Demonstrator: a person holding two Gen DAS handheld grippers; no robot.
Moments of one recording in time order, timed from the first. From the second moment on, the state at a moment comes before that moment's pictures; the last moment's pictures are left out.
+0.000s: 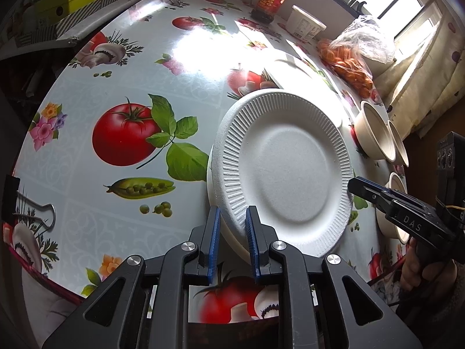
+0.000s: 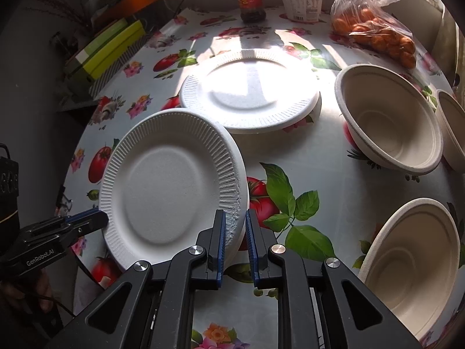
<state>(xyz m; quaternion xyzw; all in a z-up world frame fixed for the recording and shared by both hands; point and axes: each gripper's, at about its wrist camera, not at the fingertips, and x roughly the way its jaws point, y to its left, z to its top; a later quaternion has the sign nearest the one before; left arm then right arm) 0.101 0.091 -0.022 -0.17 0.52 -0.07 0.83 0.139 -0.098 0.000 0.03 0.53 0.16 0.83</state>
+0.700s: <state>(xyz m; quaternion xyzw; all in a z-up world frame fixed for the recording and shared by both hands) 0.100 0.091 -0.022 -0.16 0.52 -0.07 0.83 0.136 -0.095 -0.001 0.03 0.53 0.16 0.83</state>
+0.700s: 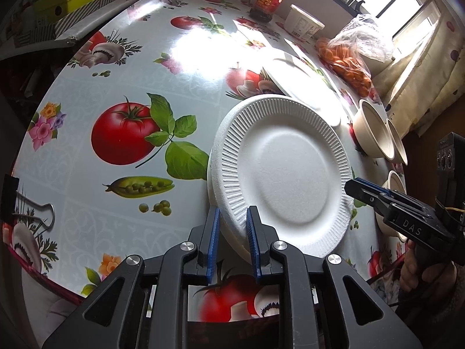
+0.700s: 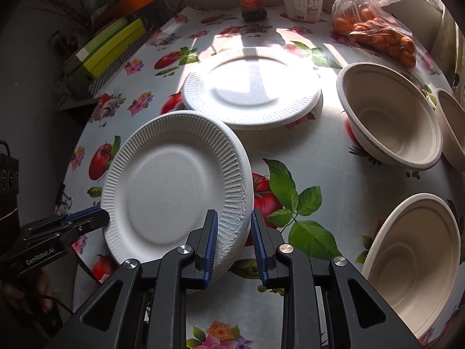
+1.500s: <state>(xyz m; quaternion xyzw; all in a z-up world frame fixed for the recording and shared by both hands) 0.120 0.105 0.017 -0.16 0.49 -0.08 0.86 0.154 -0.105 0.045 0.03 0.49 0.16 0.86</state>
